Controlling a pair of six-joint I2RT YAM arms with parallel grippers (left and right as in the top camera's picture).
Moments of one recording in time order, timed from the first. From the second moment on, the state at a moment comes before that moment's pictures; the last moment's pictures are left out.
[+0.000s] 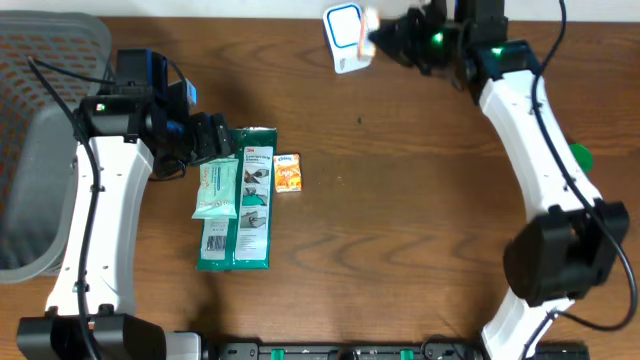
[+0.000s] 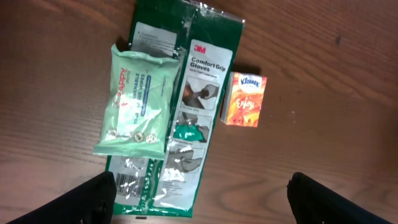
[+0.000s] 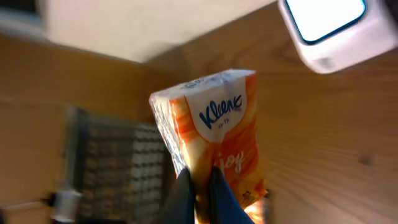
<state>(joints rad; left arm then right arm) 0.02 1.55 1.48 -1.20 0.25 -0.27 0.18 1.92 1.82 -0.58 -0.67 0.66</state>
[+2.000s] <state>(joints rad) 0.02 1.55 1.48 -1.20 0.25 -0.27 -0.12 1.82 1.00 -0.36 0.39 -0.07</state>
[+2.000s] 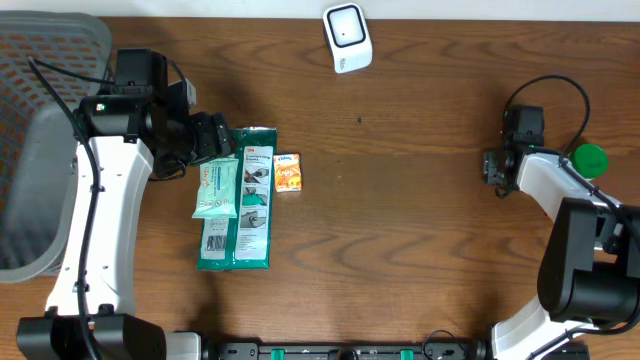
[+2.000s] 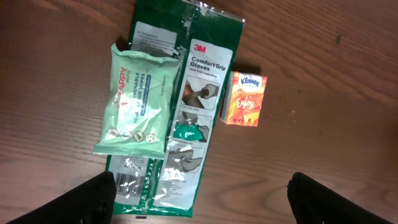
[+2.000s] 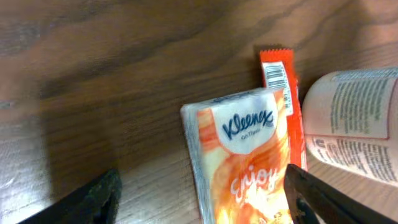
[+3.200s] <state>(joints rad) 0.02 1.55 1.48 -1.20 0.25 -0.27 0.61 1.93 1.08 0.07 -0.29 0.57</state>
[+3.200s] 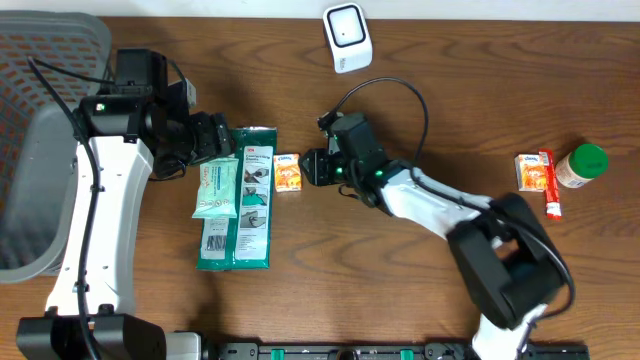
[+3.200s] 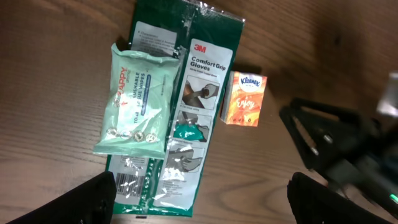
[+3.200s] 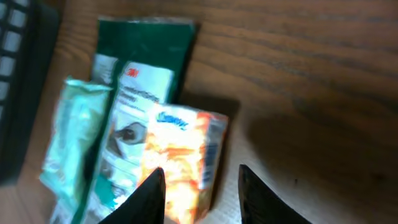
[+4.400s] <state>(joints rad) 0.02 1.55 1.48 -1.20 0.25 -0.27 0.69 2.04 1.08 0.17 -0.28 0.70</state>
